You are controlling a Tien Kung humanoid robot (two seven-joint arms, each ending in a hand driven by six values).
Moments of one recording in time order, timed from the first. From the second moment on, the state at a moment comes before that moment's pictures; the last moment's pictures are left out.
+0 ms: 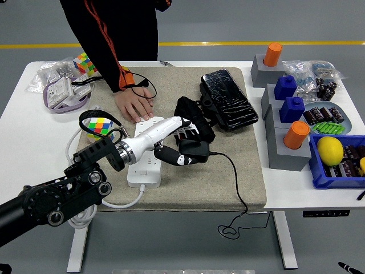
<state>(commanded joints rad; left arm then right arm) -0.62 0.25 -0.53 -1.22 1.44 0.12 -0.08 0.13 -0.23 1.40 0.21 -1.14 0.13 -0.16</state>
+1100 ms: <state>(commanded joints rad) -0.56 0.28 -0.61 -1.26 1.50 0.11 -0.10 0.13 -0.23 1.41 0.21 -1.14 0.13 -0.16</state>
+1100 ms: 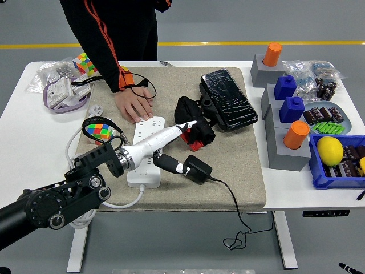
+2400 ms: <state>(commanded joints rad) -0.22 0.52 -0.92 -1.66 1.44 -0.23 0.40 0.13 -0.23 1.41 0.21 -1.15 0.13 -0.16</state>
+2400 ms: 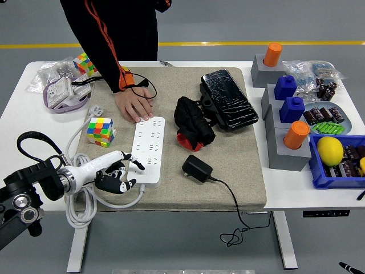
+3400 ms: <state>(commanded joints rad) -0.23 0.51 -0.88 -1.62 1.42 -0.24 0.42 0.12 -0.22 1.43 0.21 -1.16 0.13 -0.16</state>
